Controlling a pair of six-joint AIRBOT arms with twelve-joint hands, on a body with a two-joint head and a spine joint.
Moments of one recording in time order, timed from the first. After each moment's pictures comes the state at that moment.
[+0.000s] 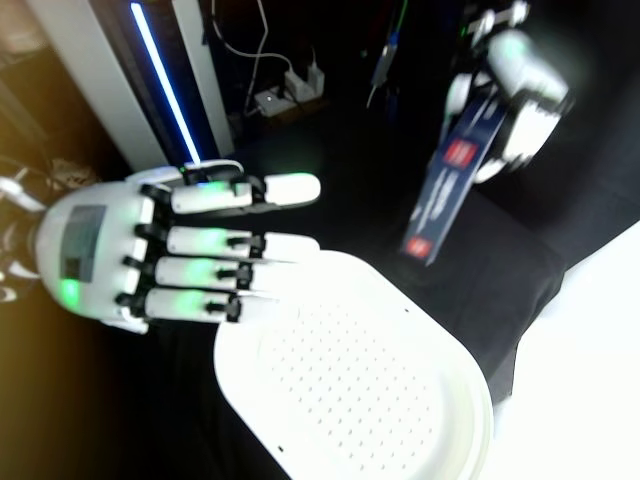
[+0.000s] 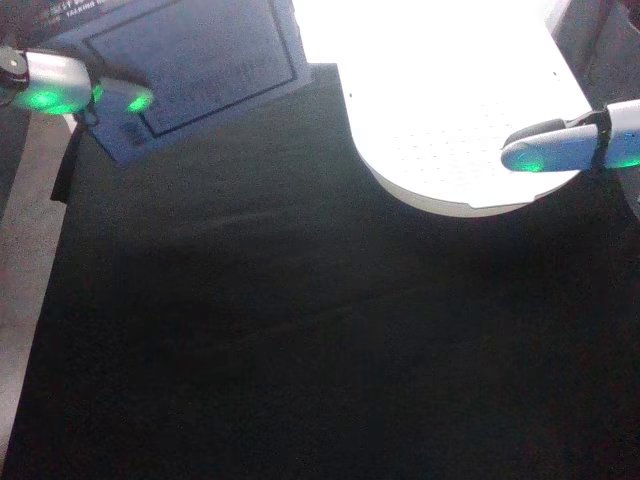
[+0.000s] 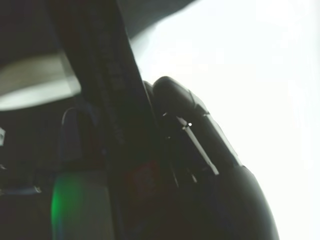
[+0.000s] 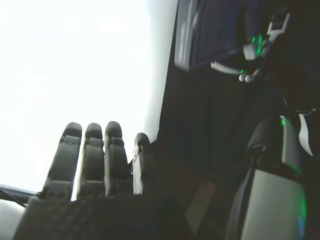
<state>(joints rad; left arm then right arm) 0.47 -0.93 1.26 -0.12 -0.77 0.87 -0.63 -1.05 1.31 0.01 1.16 -0.47</state>
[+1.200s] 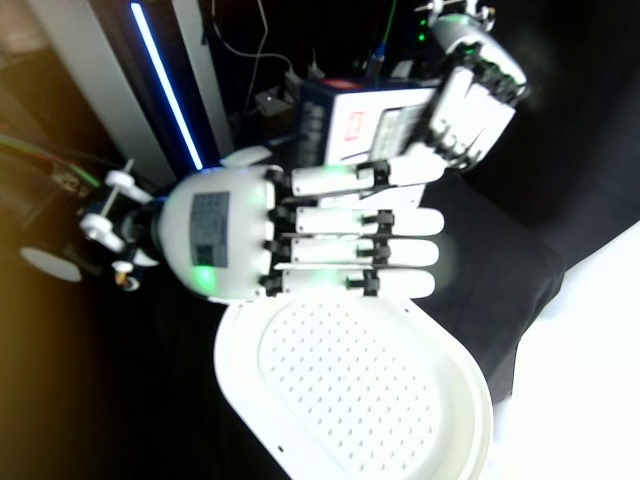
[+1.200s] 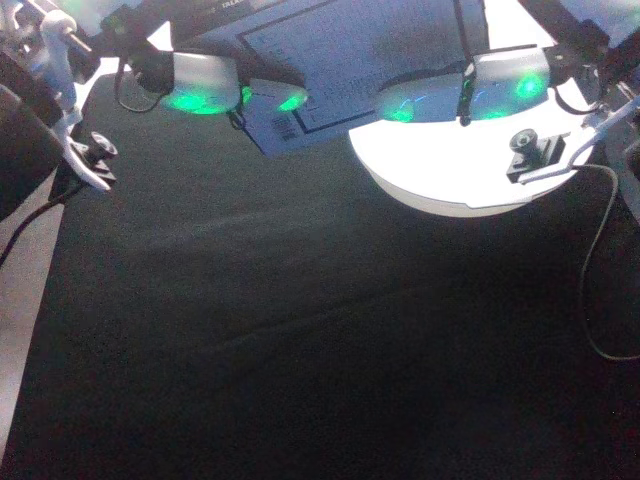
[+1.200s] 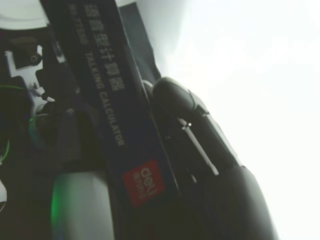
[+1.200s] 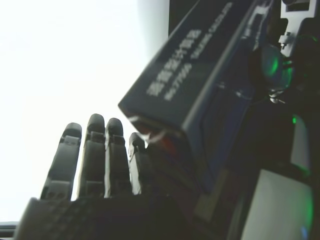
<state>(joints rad) 0.38 -1.09 1.25 0.01 -0.87 0.82 -0.48 -1.27 1.45 0.05 1.06 -0.42</state>
